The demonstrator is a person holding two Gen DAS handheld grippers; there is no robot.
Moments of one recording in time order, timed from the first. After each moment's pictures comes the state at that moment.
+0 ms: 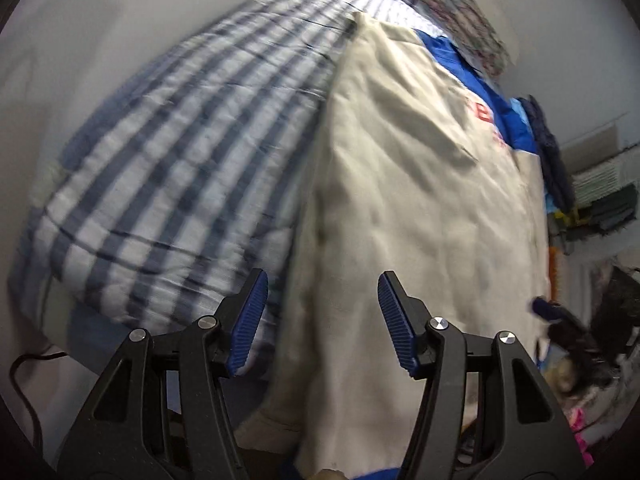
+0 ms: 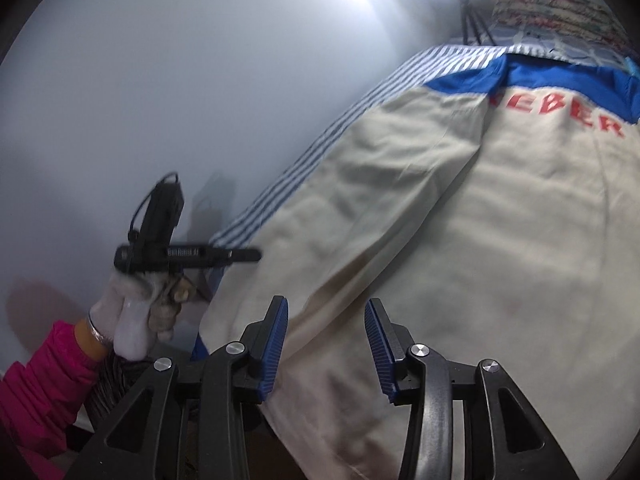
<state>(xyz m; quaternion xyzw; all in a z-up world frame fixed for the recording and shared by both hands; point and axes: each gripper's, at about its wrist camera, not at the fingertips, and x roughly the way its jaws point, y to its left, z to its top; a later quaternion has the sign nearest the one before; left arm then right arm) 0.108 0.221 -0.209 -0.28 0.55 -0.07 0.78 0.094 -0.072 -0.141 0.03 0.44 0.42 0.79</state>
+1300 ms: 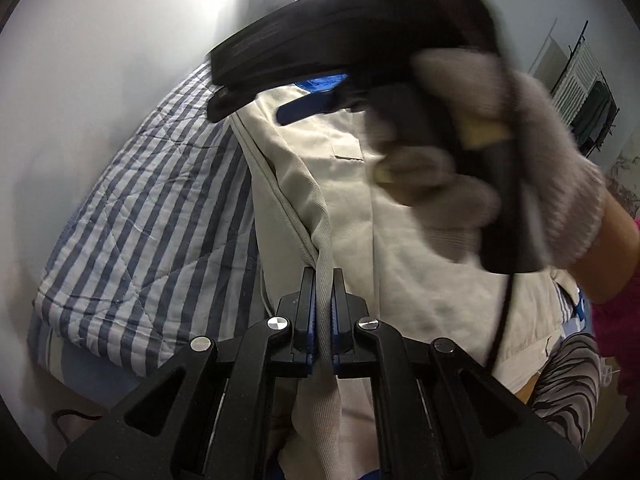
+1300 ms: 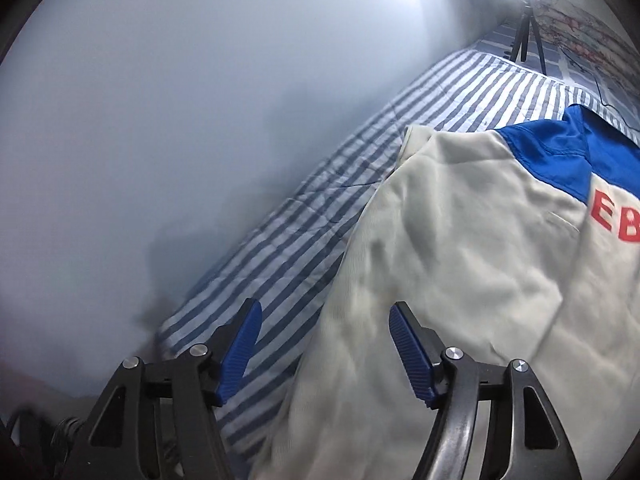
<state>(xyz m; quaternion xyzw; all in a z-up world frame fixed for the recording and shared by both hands) 0.086 0.108 -0.152 -0.11 0.44 -0.11 0.89 0.230 0.121 -0.122 -0.07 0.49 0.36 0.79</state>
